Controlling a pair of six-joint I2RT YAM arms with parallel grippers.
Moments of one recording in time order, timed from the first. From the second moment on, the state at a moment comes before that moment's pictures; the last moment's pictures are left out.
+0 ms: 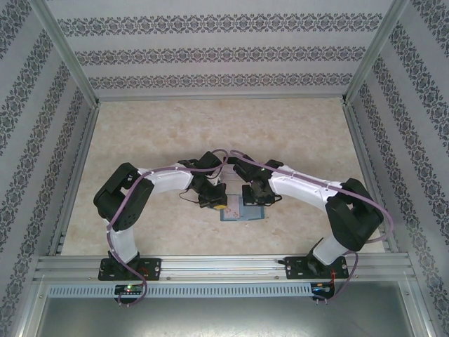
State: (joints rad) left arm -0.66 1.85 1.07 -0.48 0.56 -0.79; right arm 0.74 1.59 1.00 -0.87 0.04 0.73
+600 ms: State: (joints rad) left arm -0.66 1.85 1.06 -0.47 0.56 -0.79; right arm 0.82 1.75 1.13 -1.07 0.28 0.73
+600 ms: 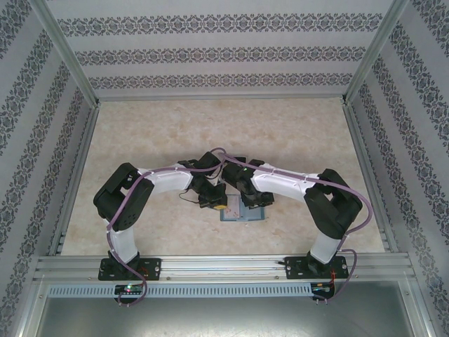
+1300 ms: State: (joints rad) left arm -0.66 1.85 1.06 -0.47 0.56 -0.79; right arm 0.83 1.60 1.07 -0.83 0.08 0.73
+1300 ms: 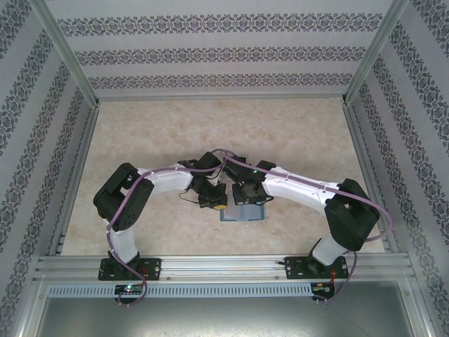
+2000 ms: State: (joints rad) left arm -0.73 1.87 1.20 -0.54 0.56 -0.79; right arm 0.71 1.39 0.91 -0.76 0.00 0.76
